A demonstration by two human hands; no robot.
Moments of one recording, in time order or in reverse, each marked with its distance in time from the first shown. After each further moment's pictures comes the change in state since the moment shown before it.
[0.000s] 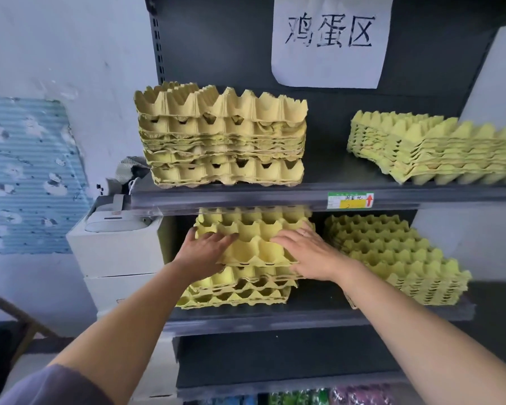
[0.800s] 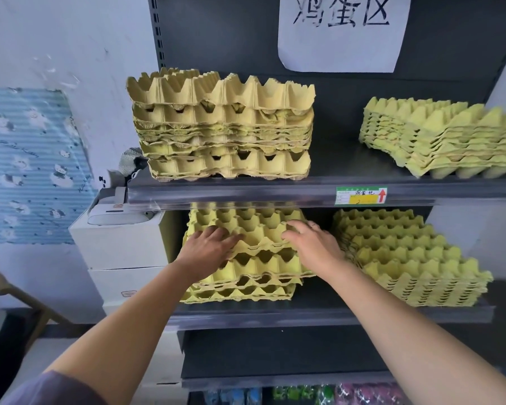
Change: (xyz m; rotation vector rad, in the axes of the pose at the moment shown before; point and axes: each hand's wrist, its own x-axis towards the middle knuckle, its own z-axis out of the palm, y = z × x) left_hand 0.009 -0.001 0.022 -0.025 0.073 0.037; right_hand 0.020 0.010 0.026 -0.078 0.209 0.174
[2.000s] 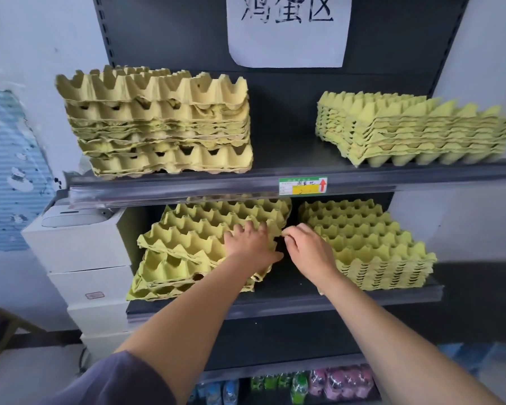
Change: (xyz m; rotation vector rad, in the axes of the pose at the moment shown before) left_hand 0.063 0.179 -0.054 -0.223 -0.209 -0.286; right_hand -0.062 0.062 0.005 0.377 0.181 0.276
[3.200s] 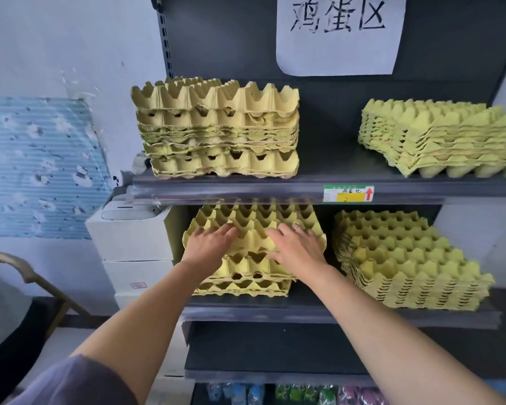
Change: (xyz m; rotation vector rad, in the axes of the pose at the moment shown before) left_hand -0.026 -0.155 0.010 0.138 0.282 0.097; right_hand 0.024 -0.087 0.027 -0.334 -0.202 -0.317
